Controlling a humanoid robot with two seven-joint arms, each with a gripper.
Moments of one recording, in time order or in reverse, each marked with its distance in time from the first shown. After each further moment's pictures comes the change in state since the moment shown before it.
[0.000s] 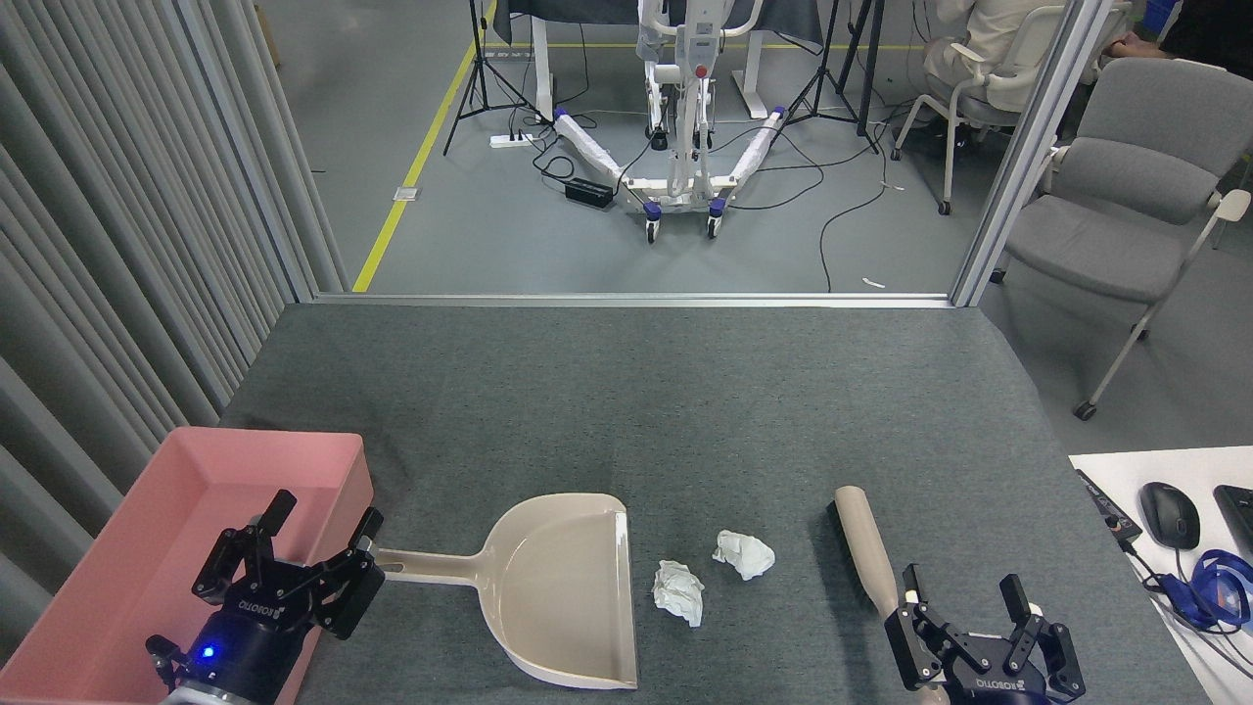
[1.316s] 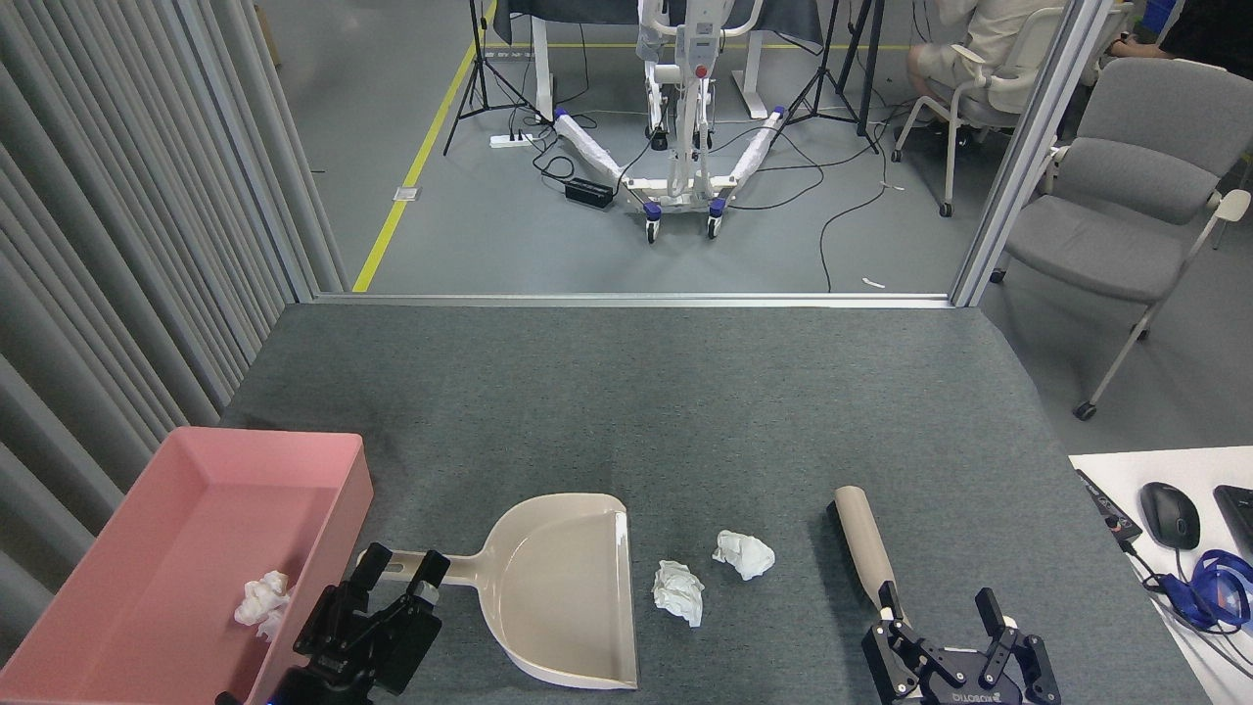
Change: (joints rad) left arm 0.083 -0.070 -0.134 -0.048 0.400 -0.105 -0.010; right arm 0.025 0.003 0.053 0.000 0.035 0.022 0.033
